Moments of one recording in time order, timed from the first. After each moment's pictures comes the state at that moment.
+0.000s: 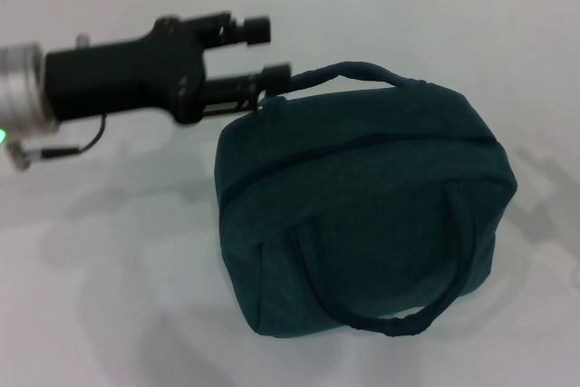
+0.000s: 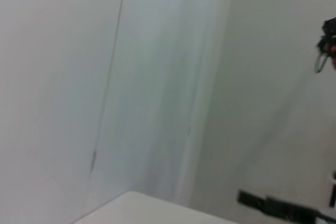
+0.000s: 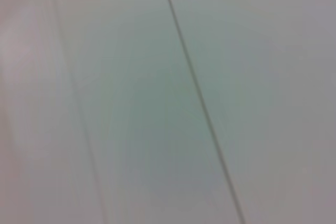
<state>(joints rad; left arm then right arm) -0.42 -2.08 0.85 0.91 1.61 1.74 -1.53 0.28 1.95 -1.63 -0.13 -0.34 -1.77 0.75</state>
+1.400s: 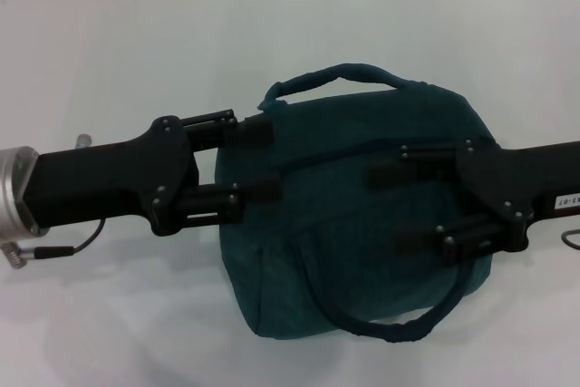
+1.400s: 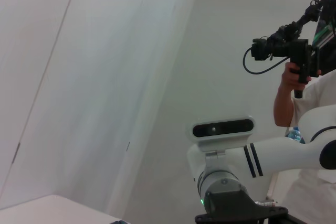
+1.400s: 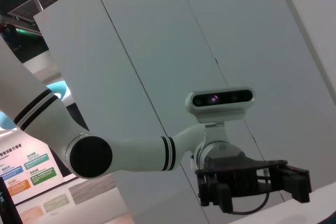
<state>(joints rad) -0.35 -2.08 0.85 0.74 1.61 1.94 -1.43 0.69 1.88 -1.63 -0.43 -1.08 -1.77 1.40</state>
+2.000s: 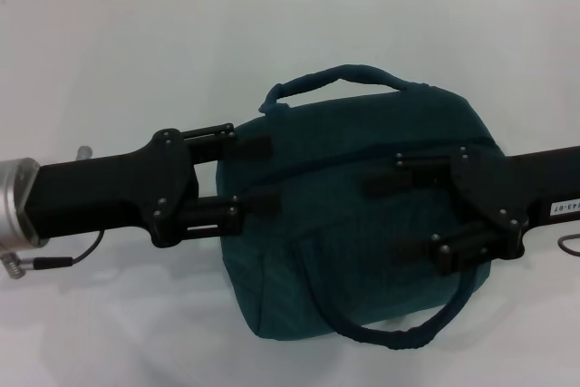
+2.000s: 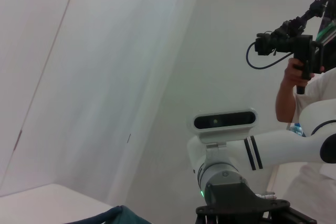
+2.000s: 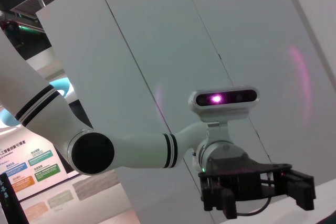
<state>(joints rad) -0.34 -2.08 0.85 0.73 1.63 1.94 -1.43 0.69 1.88 -1.63 -0.43 -1.09 -1.77 1.40</state>
